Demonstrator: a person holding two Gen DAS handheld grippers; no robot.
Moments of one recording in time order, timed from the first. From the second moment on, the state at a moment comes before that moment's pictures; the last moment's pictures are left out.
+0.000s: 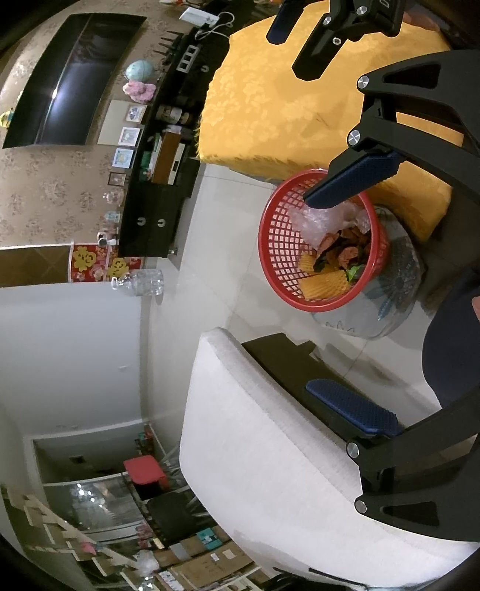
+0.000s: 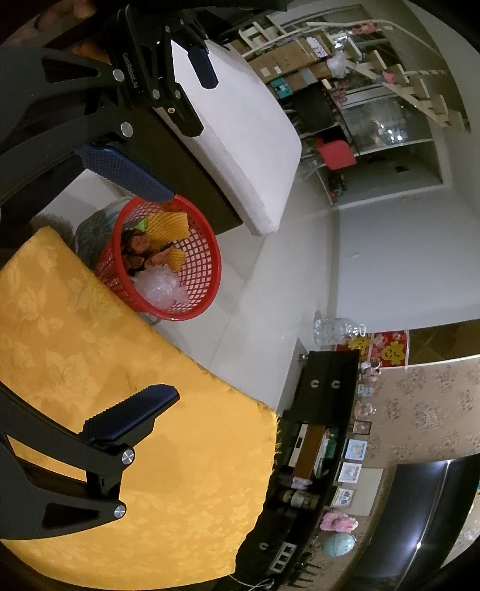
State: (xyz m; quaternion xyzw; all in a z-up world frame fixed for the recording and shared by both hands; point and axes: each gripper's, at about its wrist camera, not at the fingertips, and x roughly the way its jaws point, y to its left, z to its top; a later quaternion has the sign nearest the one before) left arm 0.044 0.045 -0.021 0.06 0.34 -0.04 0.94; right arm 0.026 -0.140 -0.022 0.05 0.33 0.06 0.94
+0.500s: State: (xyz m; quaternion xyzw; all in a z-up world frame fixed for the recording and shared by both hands) left arm 0.043 0.042 -0.024 0.06 0.34 -0.04 0.94; right arm 0.025 -0.141 -0.028 0.05 0.33 0.06 0.94
